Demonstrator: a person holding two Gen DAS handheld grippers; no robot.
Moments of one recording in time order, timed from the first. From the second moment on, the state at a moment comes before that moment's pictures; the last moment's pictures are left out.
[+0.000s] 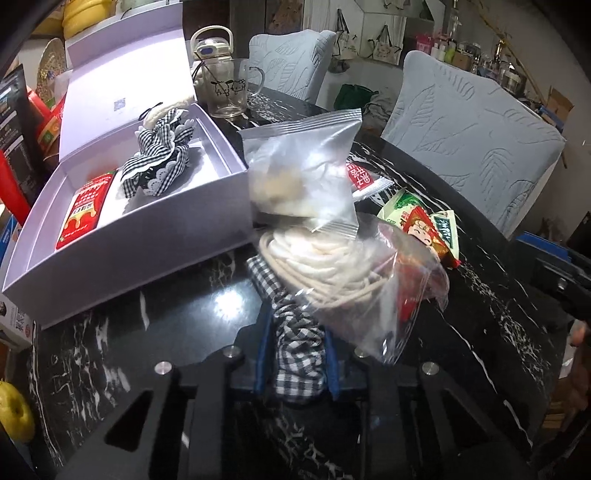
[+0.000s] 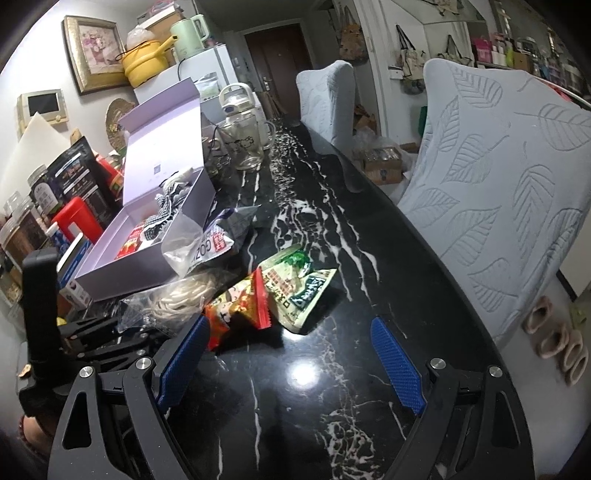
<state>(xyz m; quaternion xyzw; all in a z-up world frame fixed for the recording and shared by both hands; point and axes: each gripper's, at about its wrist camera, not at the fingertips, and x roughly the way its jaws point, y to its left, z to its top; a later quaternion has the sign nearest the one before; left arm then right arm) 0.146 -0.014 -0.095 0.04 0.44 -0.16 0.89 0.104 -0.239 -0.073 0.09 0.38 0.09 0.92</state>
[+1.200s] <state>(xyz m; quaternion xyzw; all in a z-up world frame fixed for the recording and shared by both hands) 0.112 0.048 -0.059 -0.04 0.40 -0.14 0.90 0.153 -0.169 -0.102 -0.03 0.42 0.16 0.90</state>
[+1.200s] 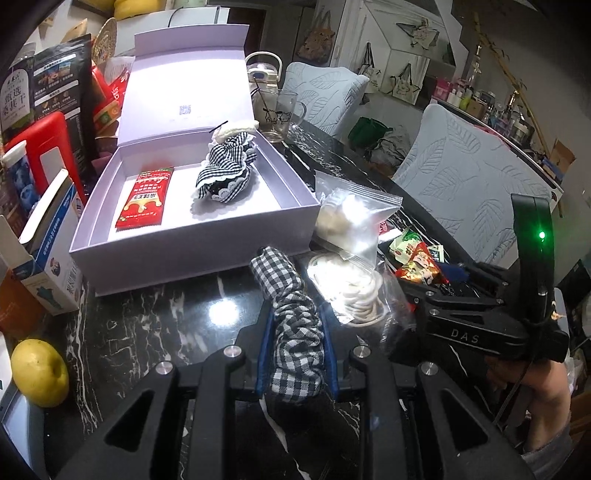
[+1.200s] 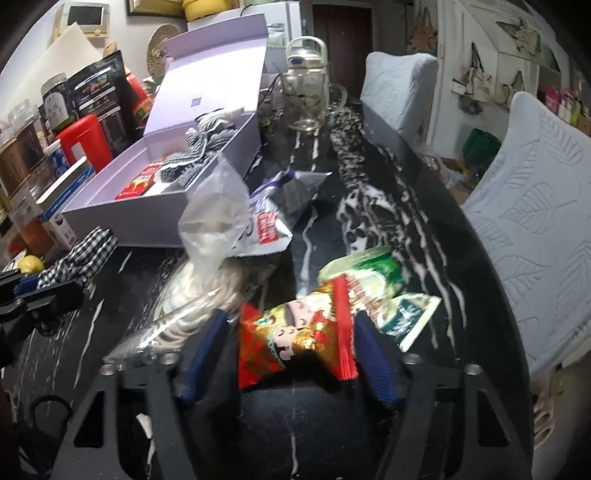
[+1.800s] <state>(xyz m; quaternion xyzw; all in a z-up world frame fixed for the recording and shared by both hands) 0.105 0.052 -0.056 -0.04 0.40 -0.14 0.90 0.122 -0.184 -0.103 0.01 0.43 0.15 0.89</state>
